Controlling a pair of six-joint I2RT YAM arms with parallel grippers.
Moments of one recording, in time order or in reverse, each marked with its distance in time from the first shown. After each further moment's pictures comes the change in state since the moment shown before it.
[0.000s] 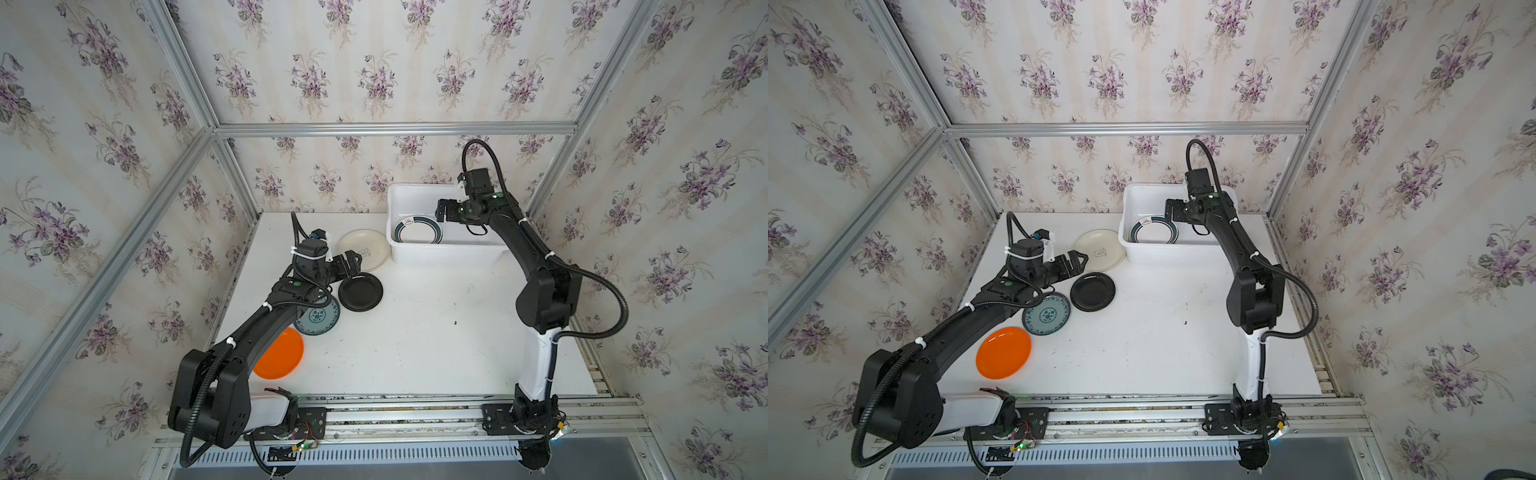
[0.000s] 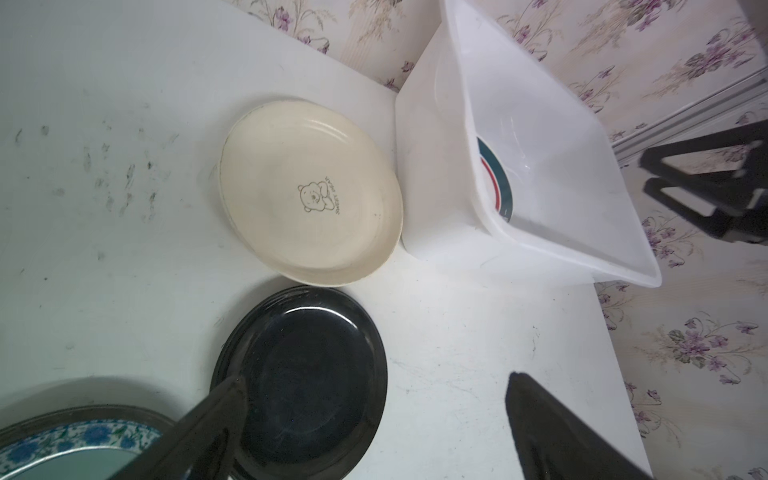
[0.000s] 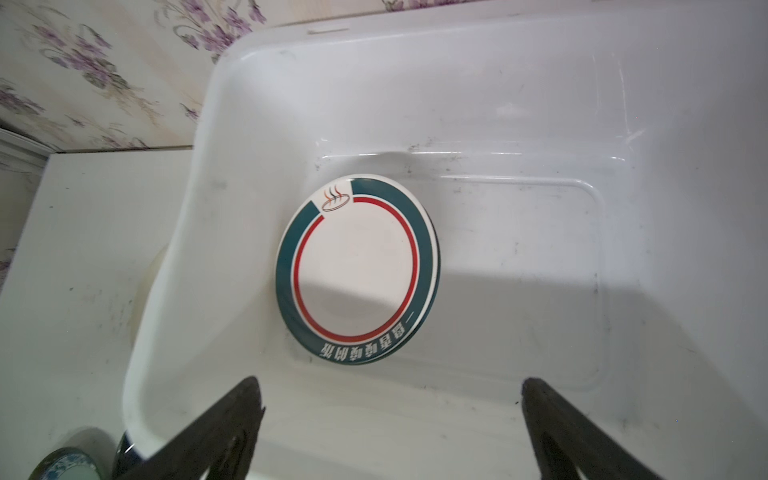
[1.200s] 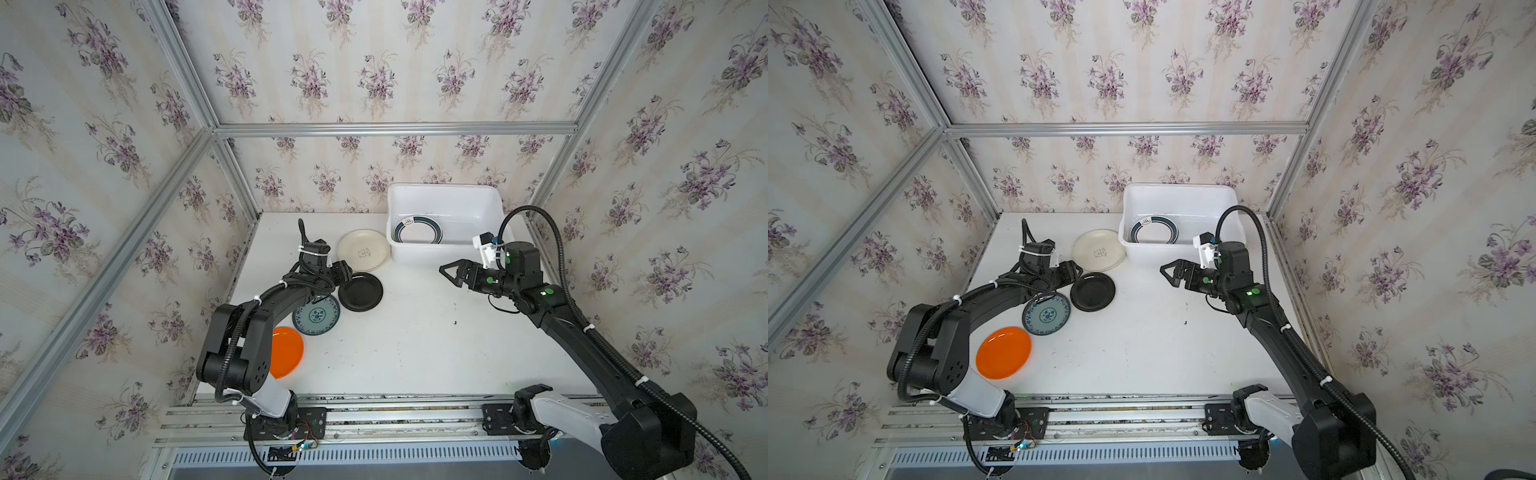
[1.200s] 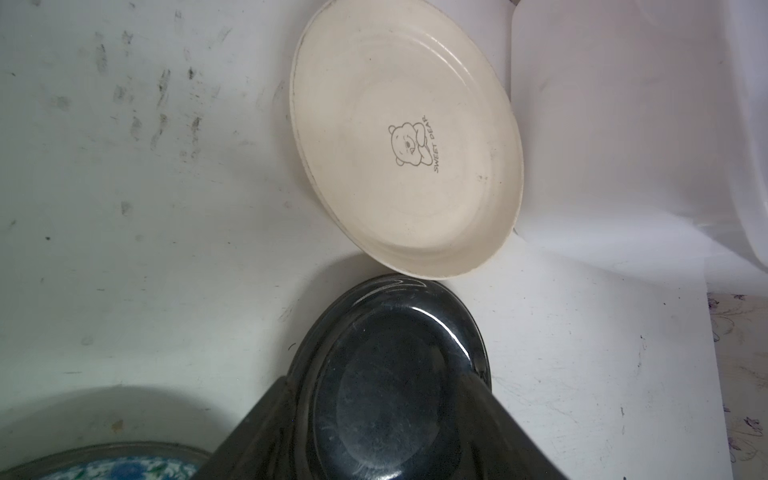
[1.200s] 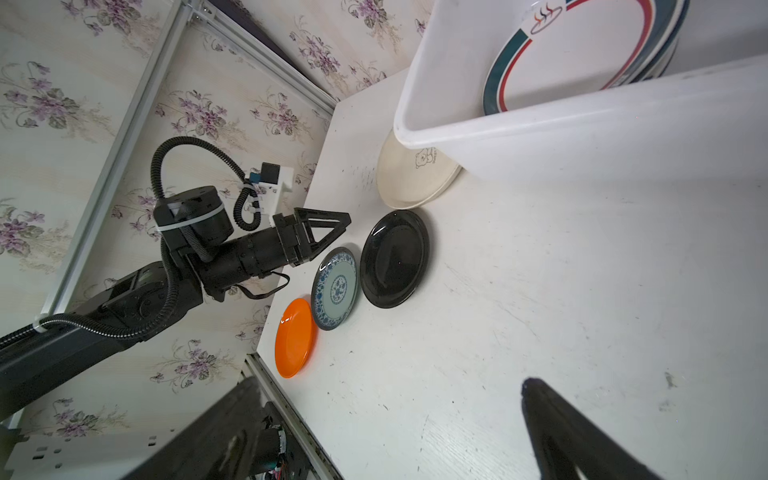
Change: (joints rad) left arm 0.077 0.272 0.031 0.036 0.026 0.045; right arm 0.008 -0.896 -1.128 0.488 -0.525 0.280
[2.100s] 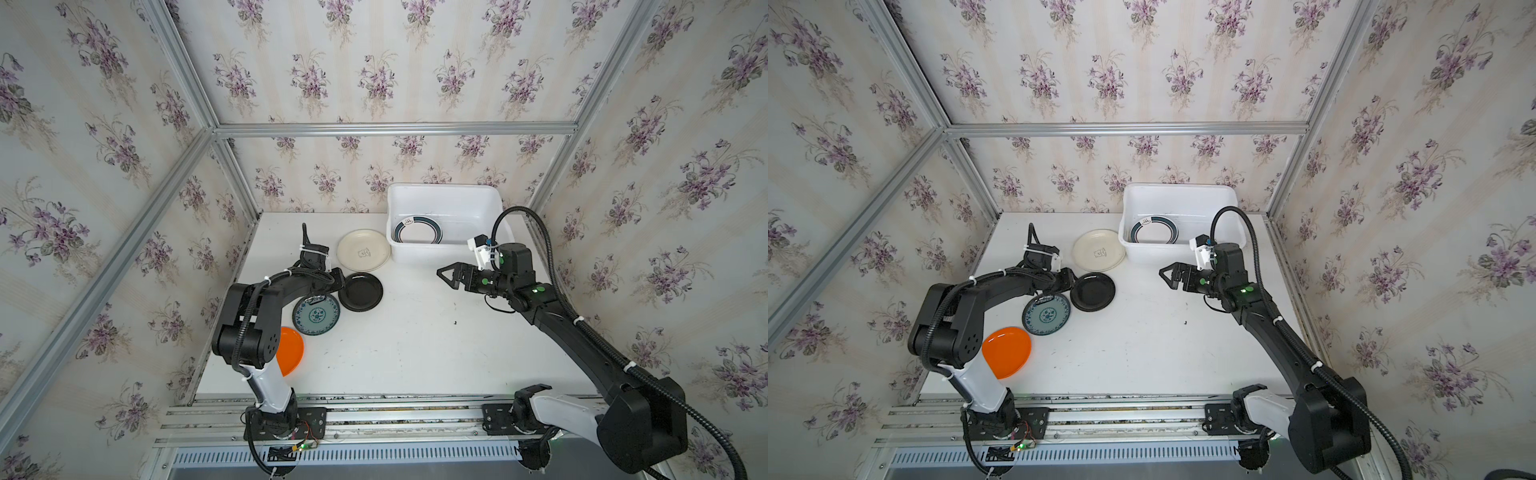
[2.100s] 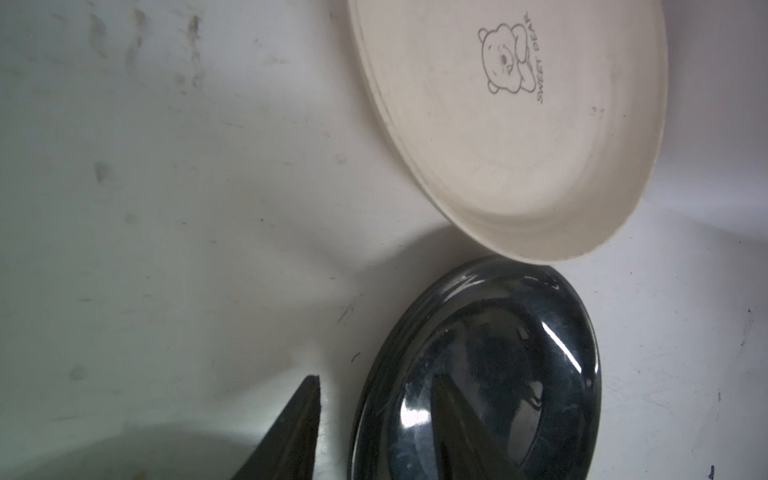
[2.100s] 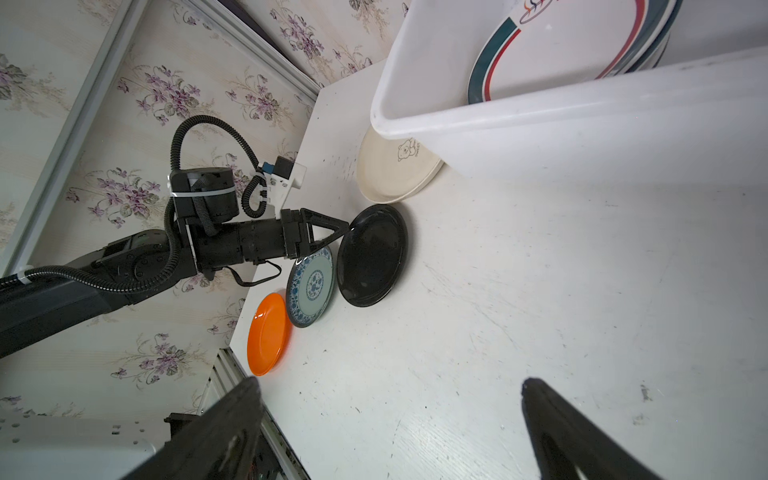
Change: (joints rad) left arm 0.055 0.177 0.076 -0.102 0.063 0.130; right arm 0.000 0.050 -0.026 0.029 0.031 -0.069
